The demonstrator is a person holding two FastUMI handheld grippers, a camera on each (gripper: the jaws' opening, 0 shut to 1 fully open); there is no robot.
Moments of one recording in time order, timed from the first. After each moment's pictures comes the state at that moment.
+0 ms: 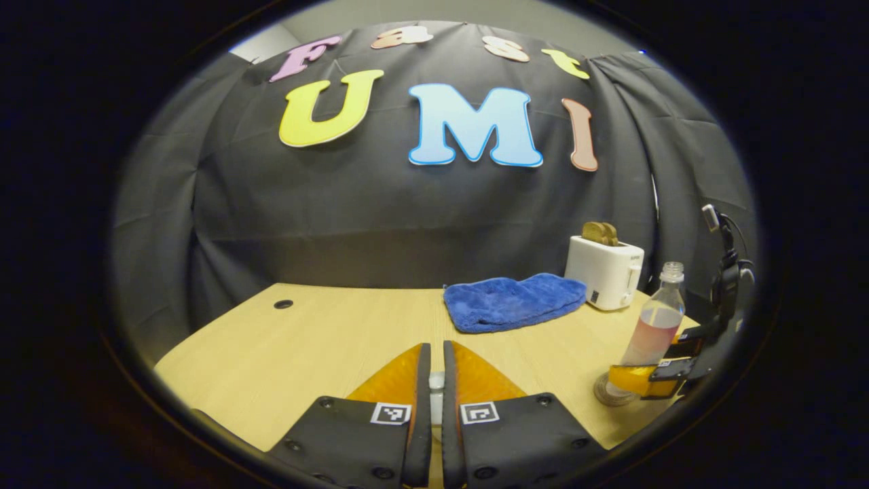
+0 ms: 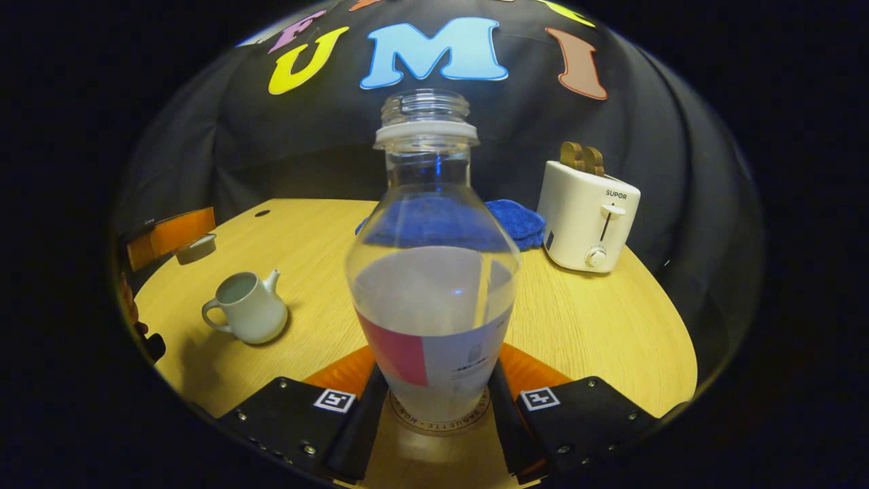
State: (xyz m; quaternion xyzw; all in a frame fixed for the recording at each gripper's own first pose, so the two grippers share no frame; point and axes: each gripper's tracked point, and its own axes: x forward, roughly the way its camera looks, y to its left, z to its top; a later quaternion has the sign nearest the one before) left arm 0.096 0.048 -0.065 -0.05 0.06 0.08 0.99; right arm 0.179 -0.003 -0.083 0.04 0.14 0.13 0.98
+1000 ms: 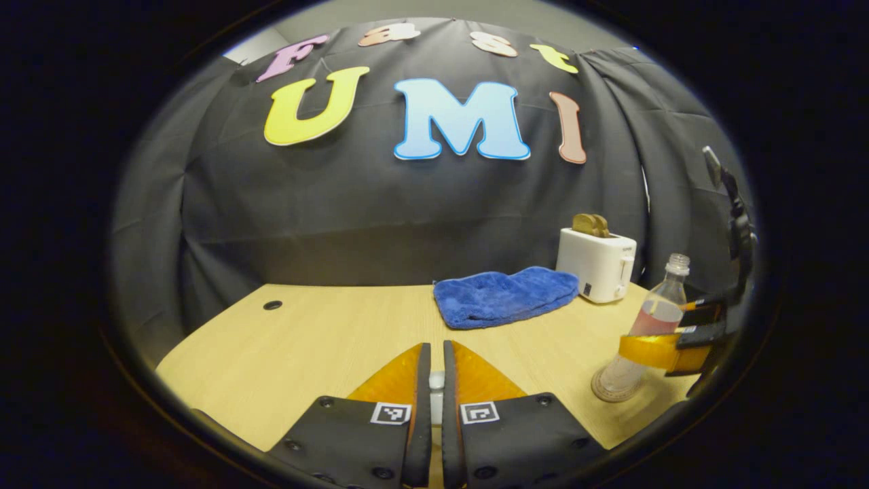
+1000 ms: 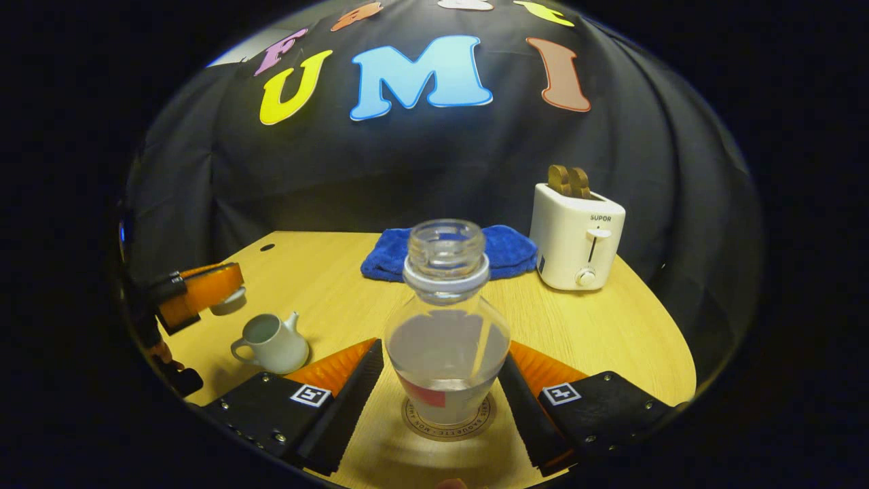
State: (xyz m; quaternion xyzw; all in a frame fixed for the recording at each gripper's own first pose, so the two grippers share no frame) left arm 0.109 0.034 -0.074 -0.04 0.07 0.06 0.99; right arm 0.161 -0.014 -0.028 0.07 0.10 0.12 0.99
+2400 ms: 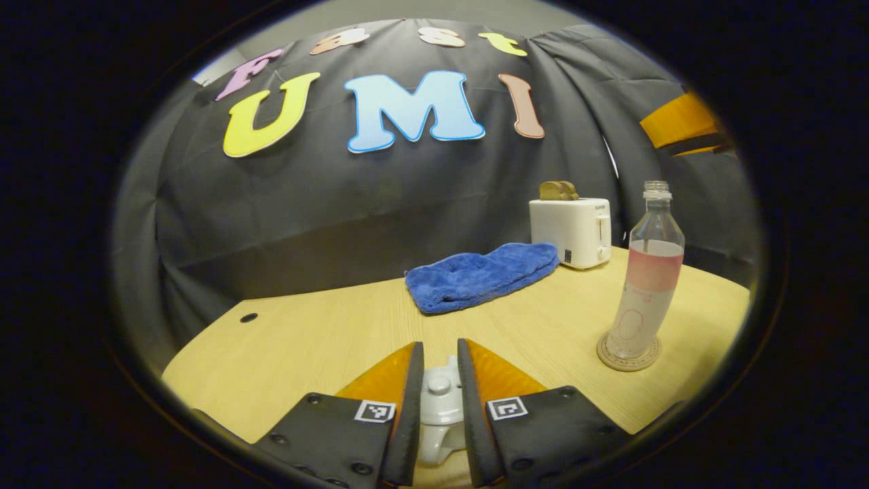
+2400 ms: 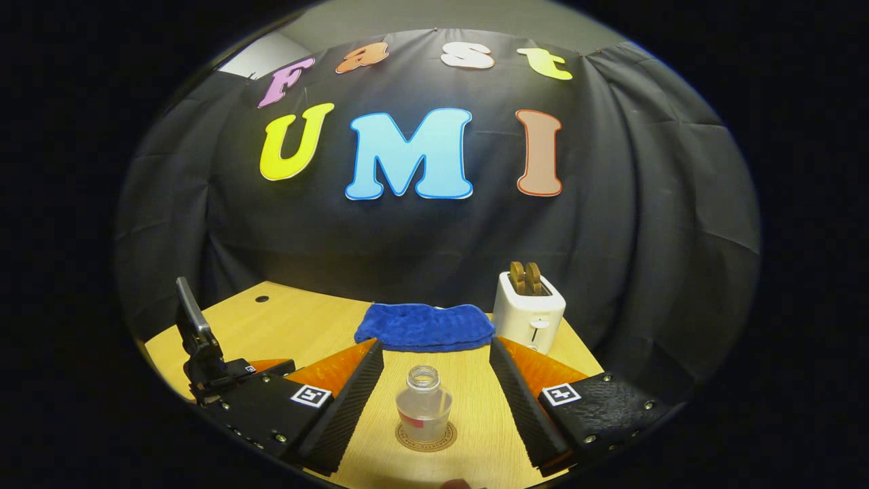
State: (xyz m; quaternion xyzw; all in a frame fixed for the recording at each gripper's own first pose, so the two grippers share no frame) left arm 0.124 0.001 -0.114 0.03 0.06 0.01 1.00; right arm 0.100 -0.051 0.091 0.05 -0.01 0.06 1.00
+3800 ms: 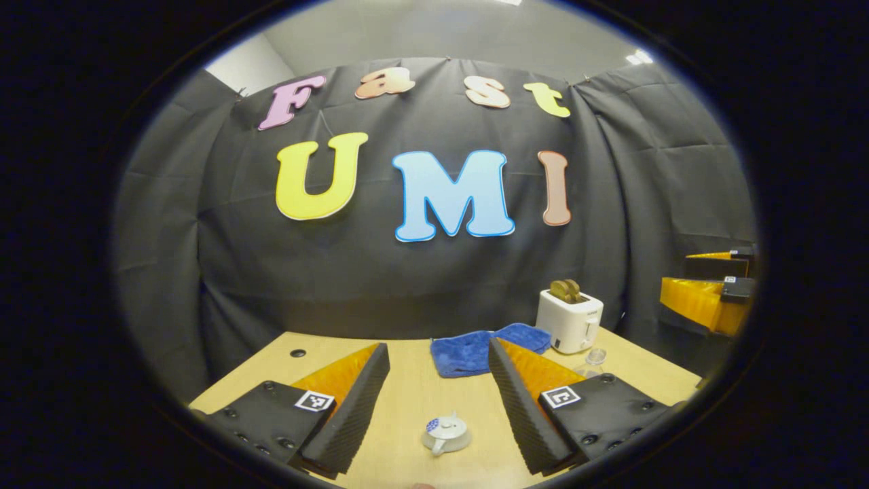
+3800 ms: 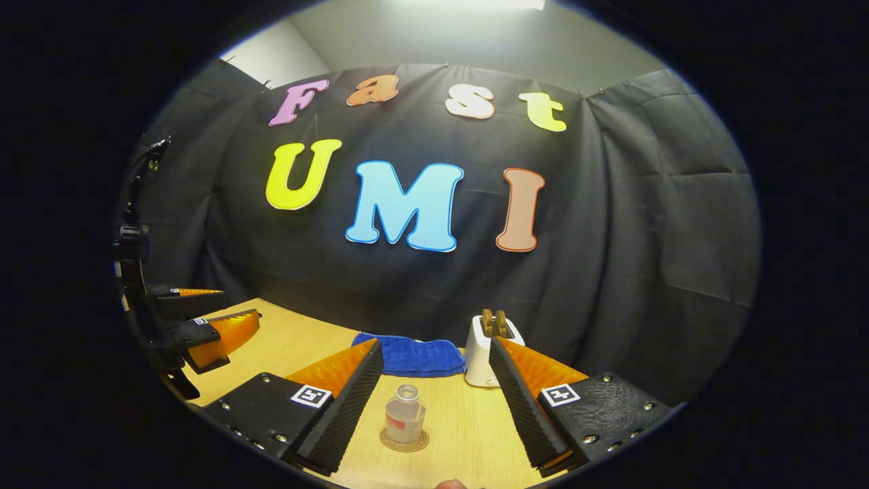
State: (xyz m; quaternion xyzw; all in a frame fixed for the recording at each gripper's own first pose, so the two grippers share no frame) left arm 0.012 0.021 0.094 -0.03 -0.01 0.07 1.00; right arm 0.021 -0.064 0.147 0.01 -0.08 0.01 1.00
